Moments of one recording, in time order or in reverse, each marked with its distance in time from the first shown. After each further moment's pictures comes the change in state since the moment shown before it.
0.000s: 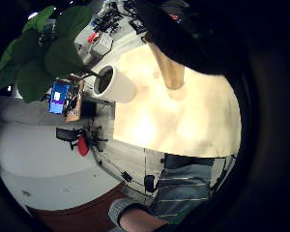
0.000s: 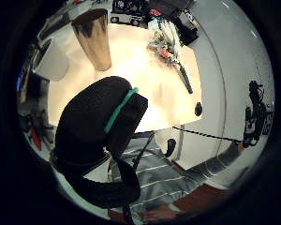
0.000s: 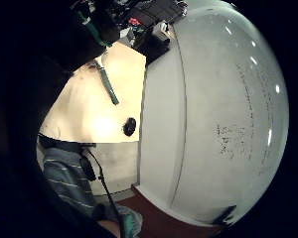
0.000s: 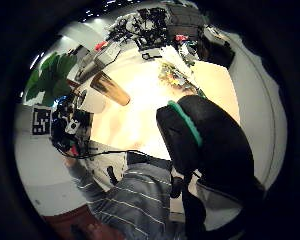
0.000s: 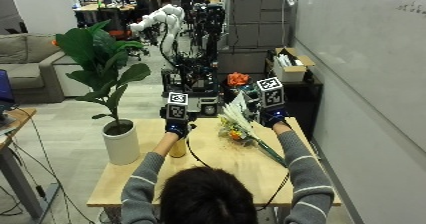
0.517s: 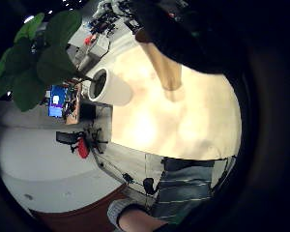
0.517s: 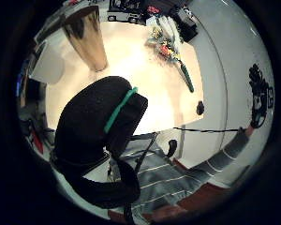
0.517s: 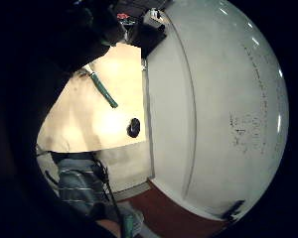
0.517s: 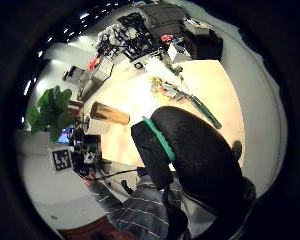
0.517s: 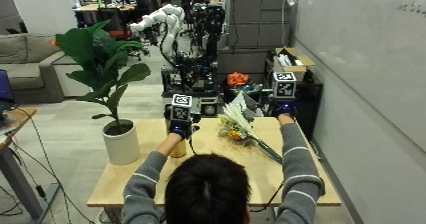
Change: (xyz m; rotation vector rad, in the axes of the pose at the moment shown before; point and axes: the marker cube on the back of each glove) left arm 0.018 -0.025 0.023 0.002 0.001 0.040; right arm 0.058 -0.057 0.013 -0.017 -0.161 0.175
